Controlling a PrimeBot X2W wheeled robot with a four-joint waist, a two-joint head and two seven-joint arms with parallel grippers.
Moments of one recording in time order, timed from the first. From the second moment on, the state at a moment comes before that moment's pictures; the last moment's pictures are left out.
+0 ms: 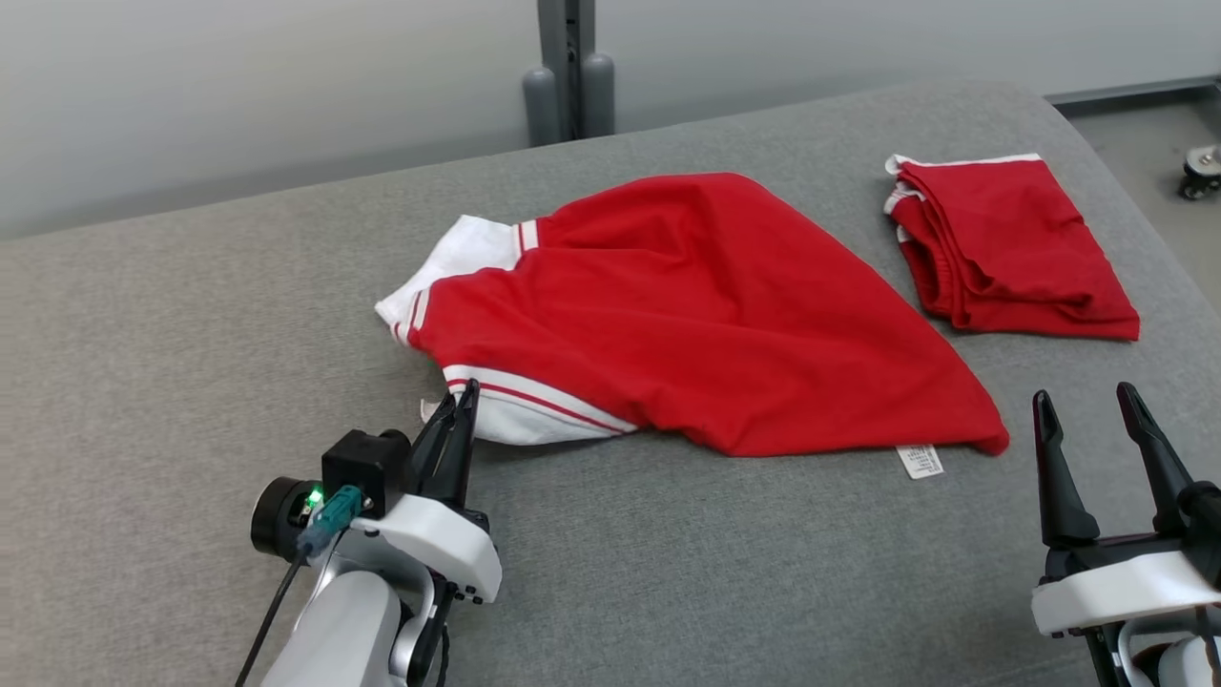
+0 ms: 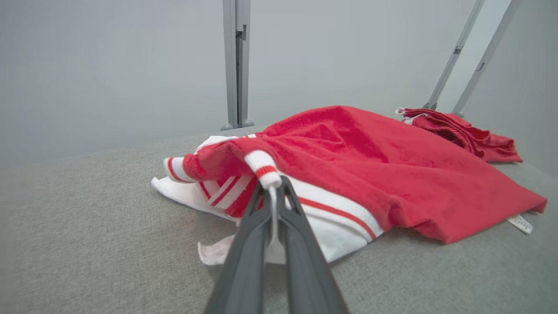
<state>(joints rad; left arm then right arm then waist) -0.35 0.06 -0.33 0.55 -0.28 -0.01 -0.26 -0.09 -0.12 -0.07 0.16 0.11 0.13 -0.26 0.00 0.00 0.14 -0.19</state>
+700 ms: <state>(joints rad) -0.05 0.10 -0.26 0.18 -0.26 0.02 -0.22 -0.05 -0.10 -0.07 0.15 0.10 0.13 -0.26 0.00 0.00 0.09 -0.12</state>
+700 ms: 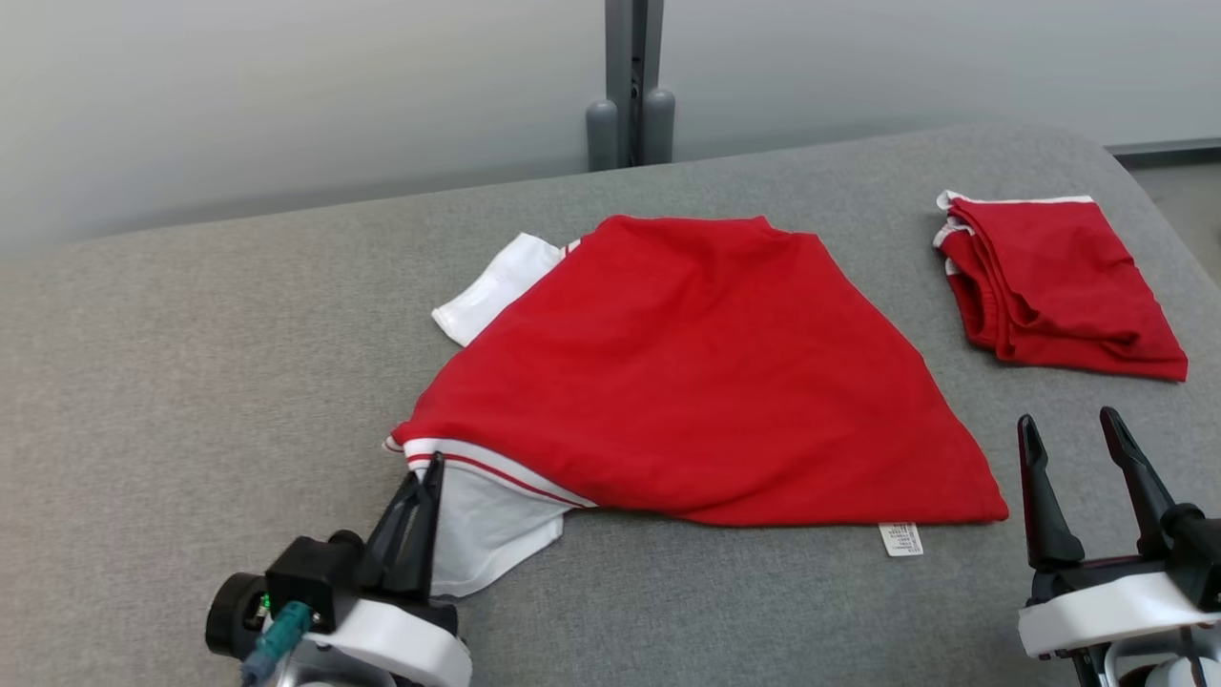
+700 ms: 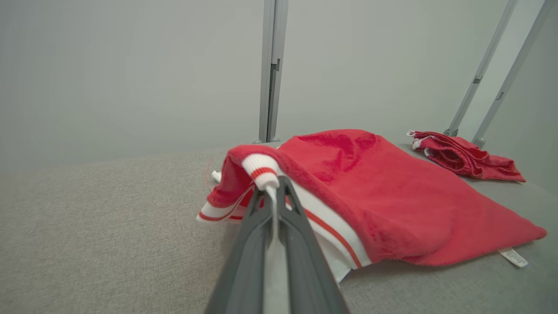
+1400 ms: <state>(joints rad) -0.41 0.20 -0.09 0.66 -0.32 0.02 -0.26 -0.12 -0.09 -0.06 0.23 0.12 0.13 -0.26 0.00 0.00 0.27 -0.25</state>
